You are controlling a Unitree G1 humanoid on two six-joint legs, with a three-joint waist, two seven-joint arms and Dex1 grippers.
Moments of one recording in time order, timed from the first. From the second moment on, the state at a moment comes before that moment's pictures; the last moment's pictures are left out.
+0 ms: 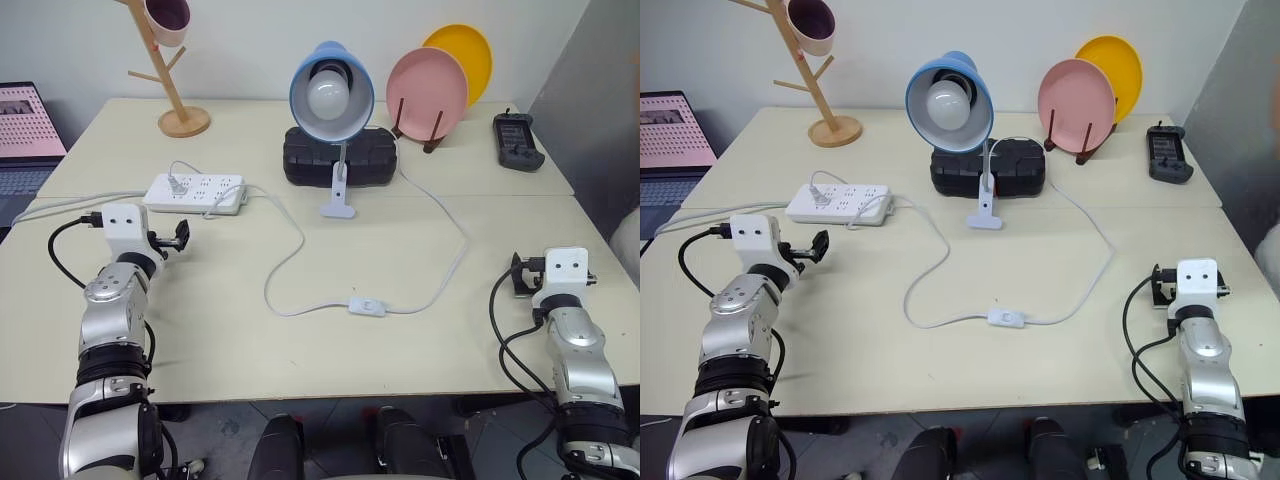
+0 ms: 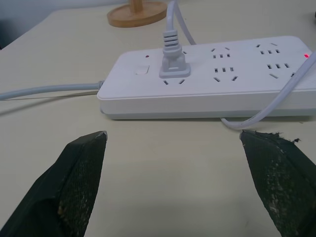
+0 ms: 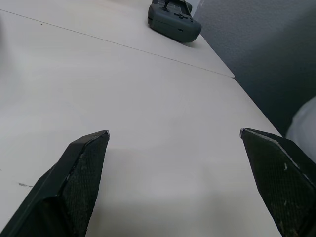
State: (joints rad) left arm -0.51 0.56 0.32 0.58 -0.20 0.12 -0.29; right arm -0.17 -0.43 -0.27 0.20 0.00 0.08 0.05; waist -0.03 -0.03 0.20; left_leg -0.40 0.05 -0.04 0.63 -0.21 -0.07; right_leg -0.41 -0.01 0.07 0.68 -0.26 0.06
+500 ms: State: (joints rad) left arm -0.50 0.57 0.32 0.54 -0.20 0.13 -0.30; right arm -0.17 -0.47 -0.25 0.17 0.01 0.09 0.14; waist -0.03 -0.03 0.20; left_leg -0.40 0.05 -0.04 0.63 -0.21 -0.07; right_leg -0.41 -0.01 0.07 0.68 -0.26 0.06
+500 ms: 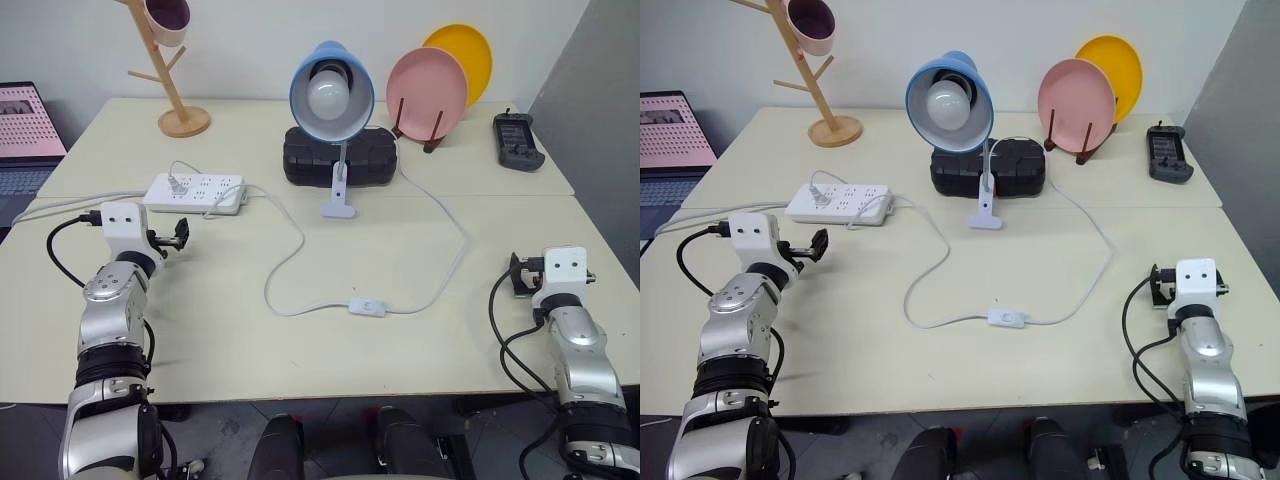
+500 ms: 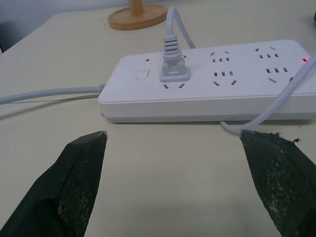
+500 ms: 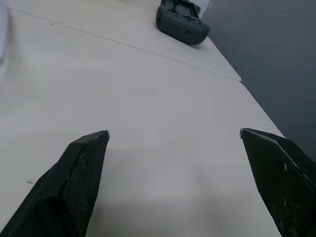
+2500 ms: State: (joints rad) left arm -0.05 0.89 0.06 -0.53 -0.53 0.59 -0.98; right arm -0.30 -0.61 0.34 -0.12 0.05 0.12 0.93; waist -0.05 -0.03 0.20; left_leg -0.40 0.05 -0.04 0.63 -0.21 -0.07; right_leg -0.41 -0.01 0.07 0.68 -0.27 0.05
